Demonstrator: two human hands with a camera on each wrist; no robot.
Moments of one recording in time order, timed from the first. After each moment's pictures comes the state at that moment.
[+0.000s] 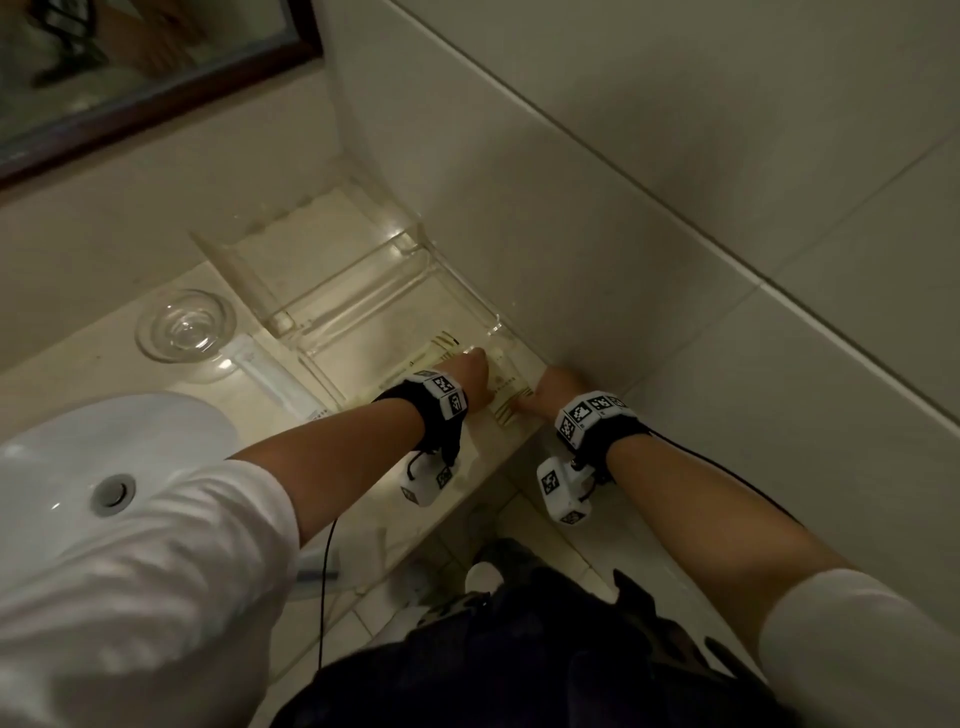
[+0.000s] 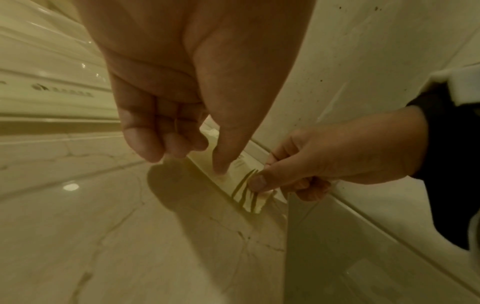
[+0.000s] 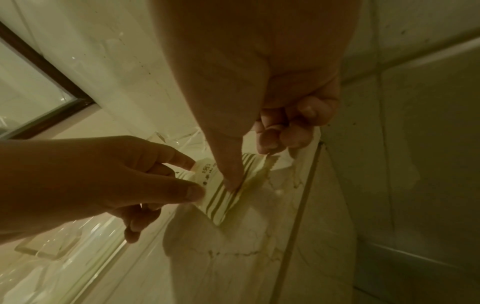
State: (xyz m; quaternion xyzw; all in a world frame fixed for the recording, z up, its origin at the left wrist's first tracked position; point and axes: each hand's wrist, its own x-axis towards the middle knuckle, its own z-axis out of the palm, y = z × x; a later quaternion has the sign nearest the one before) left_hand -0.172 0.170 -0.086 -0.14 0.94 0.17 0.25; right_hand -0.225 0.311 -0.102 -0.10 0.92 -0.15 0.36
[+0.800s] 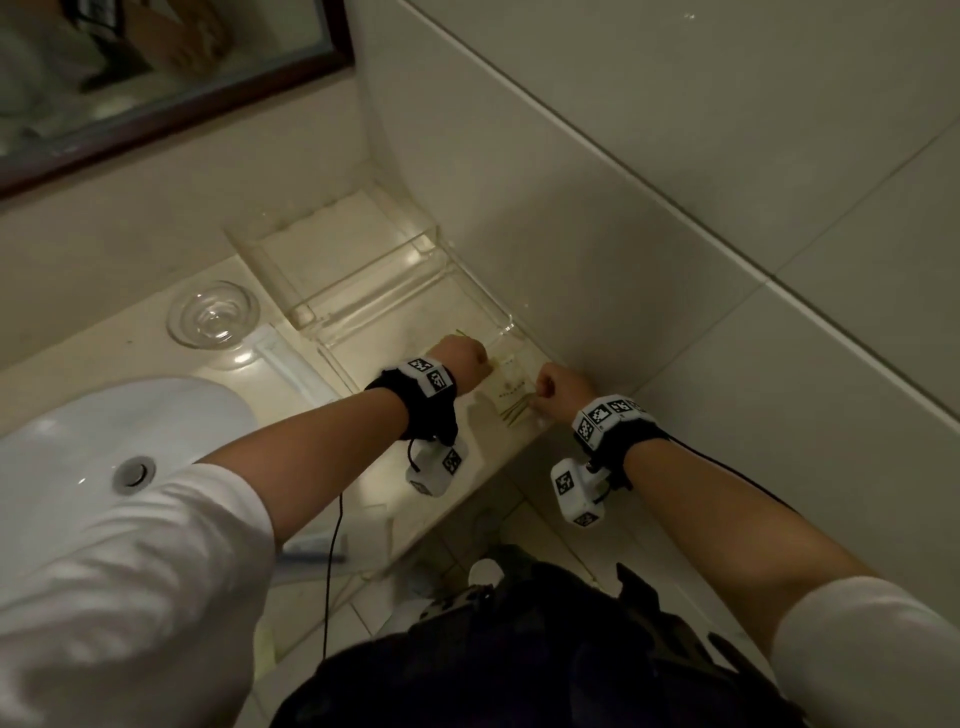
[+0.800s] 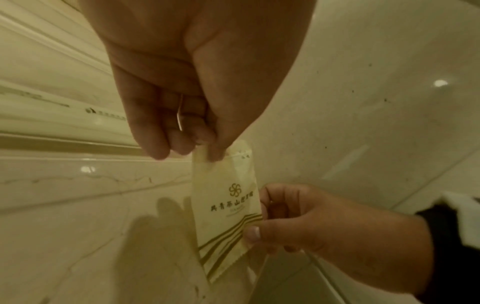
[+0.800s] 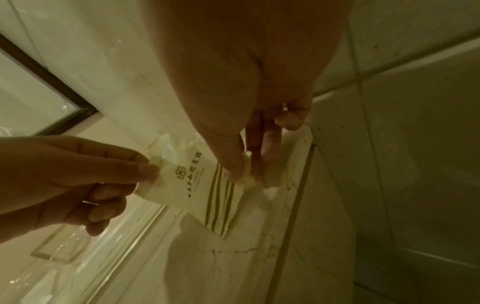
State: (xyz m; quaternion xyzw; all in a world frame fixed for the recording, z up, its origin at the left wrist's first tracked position) left_hand -0.159 0.148 -0.055 -0.17 0.93 0.24 0.22; right_hand -0.217 0.320 -0.099 -0.18 0.91 -0.22 0.31
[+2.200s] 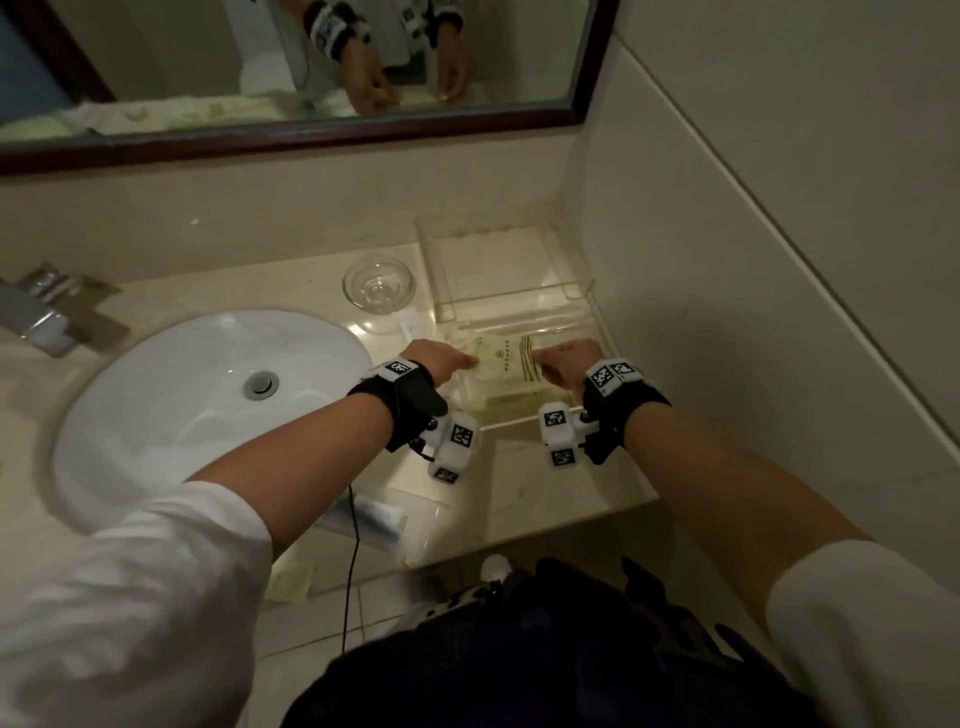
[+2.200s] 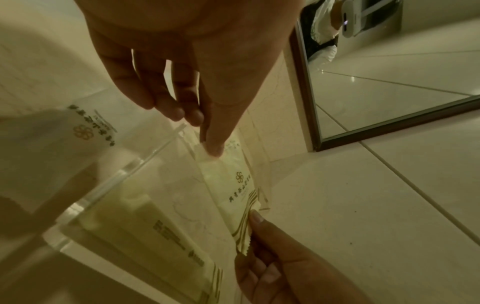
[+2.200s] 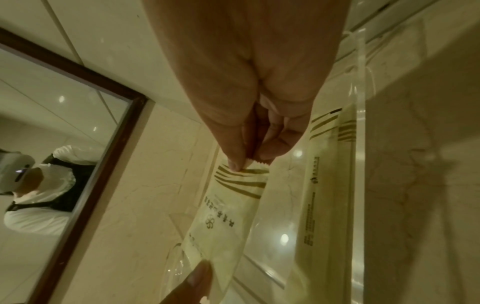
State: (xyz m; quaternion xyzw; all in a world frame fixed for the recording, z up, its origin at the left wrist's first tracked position) left_hand -0.055 0.036 -0.039 -0.55 0.63 0.55 0.01; right_hand -0.232 0.147 -0.068 -0.11 0.80 -0.43 0.42
